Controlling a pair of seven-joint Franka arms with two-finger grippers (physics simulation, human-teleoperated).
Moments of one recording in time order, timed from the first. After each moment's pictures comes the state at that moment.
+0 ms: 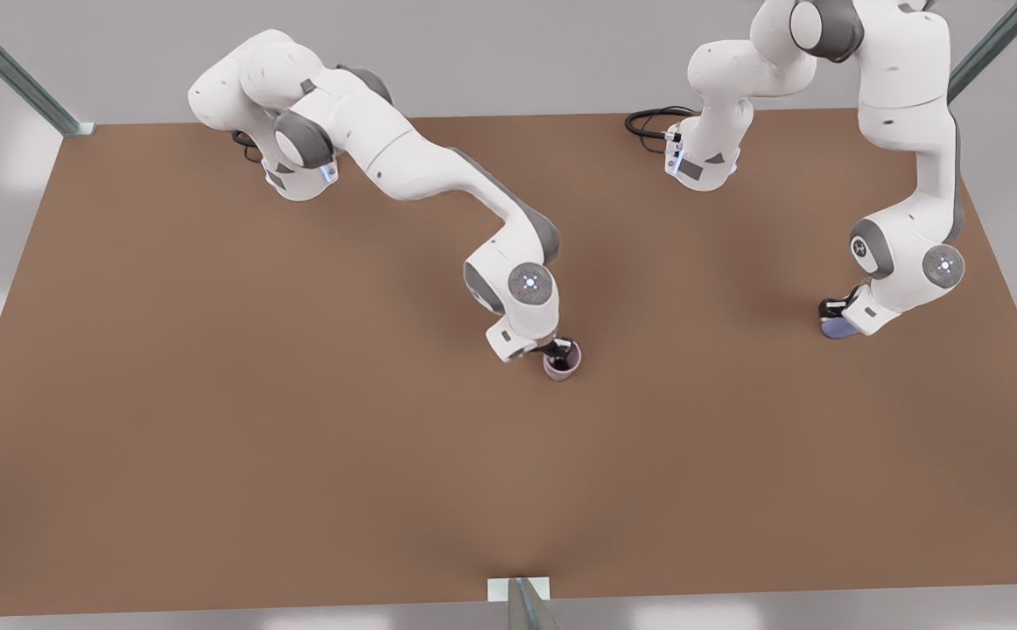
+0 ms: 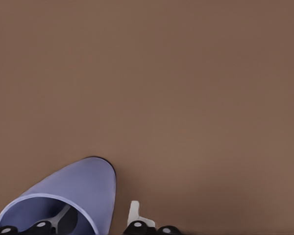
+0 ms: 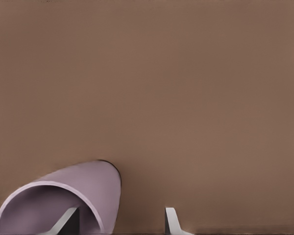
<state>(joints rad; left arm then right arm) -0.02 0.29 0.40 -2.28 0.00 2.43 0.43 0.87 0.96 -0.11 -1.02 0.17 2.05 1.02</state>
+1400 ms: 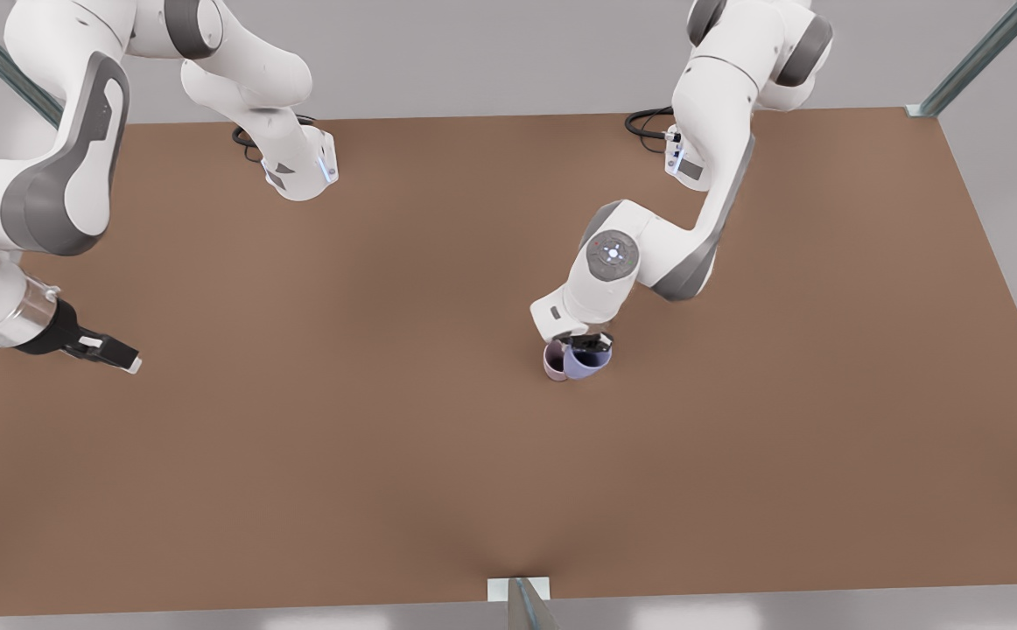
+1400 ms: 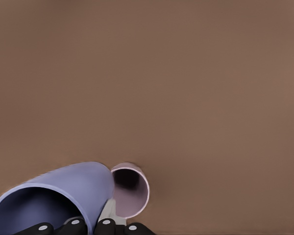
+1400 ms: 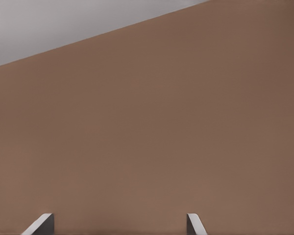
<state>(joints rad) -0.62 0.48 -0.01 -1.52 -0.04 2.05 -0.18 0.00 0.28 -0.11 -1.30 0.06 1.61 0.17</state>
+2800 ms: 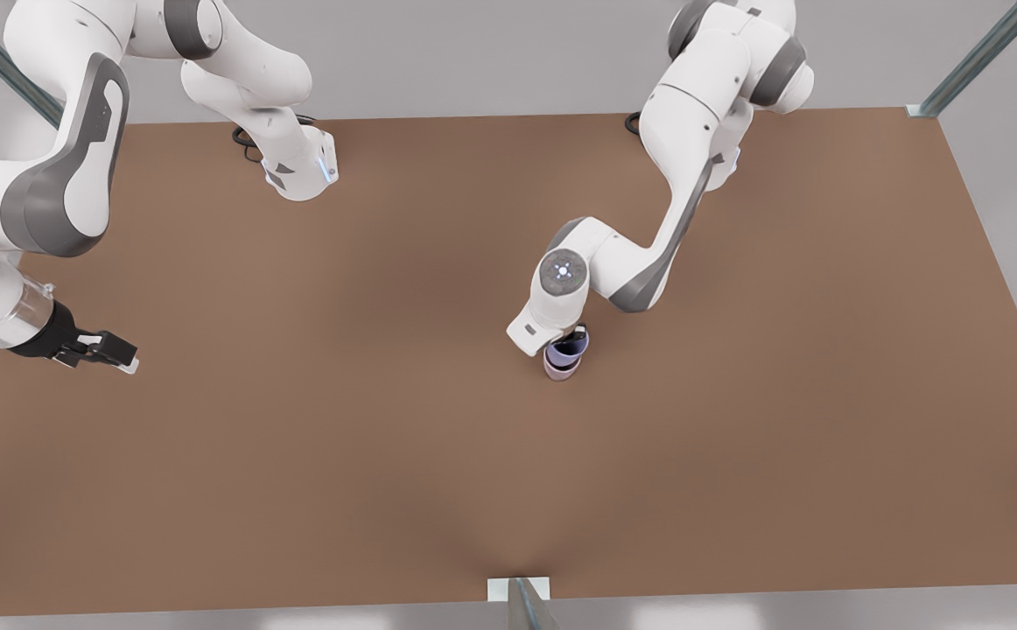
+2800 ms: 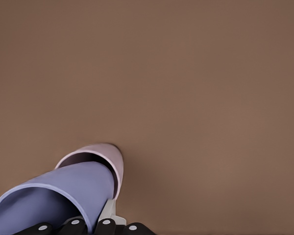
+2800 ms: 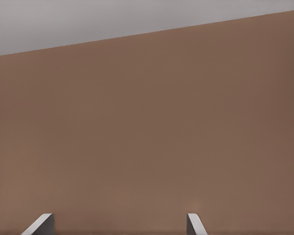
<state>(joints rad) -0.68 0.59 -0.01 -1.51 -0.01 2.06 -0.61 -0.01 0.28 -0.11 -1.30 0.06 1.64 0.03</state>
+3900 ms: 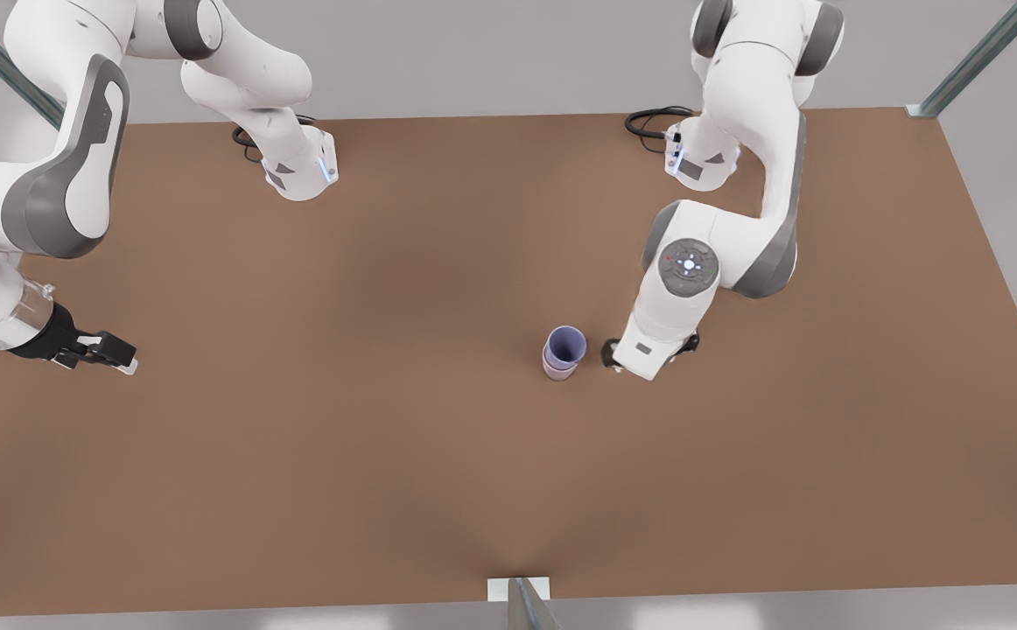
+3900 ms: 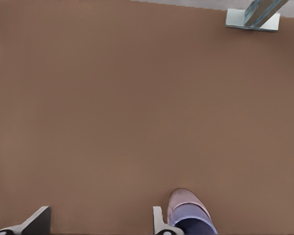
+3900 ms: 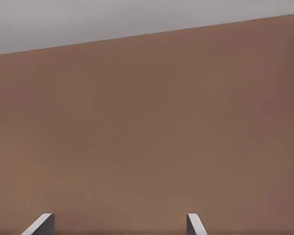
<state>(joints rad) -0.67 0.45 0.29 -1.38 -0.06 1.80 -0.55 -0.01 0.28 -0.11 -1.30 0.05 1.64 0.02</state>
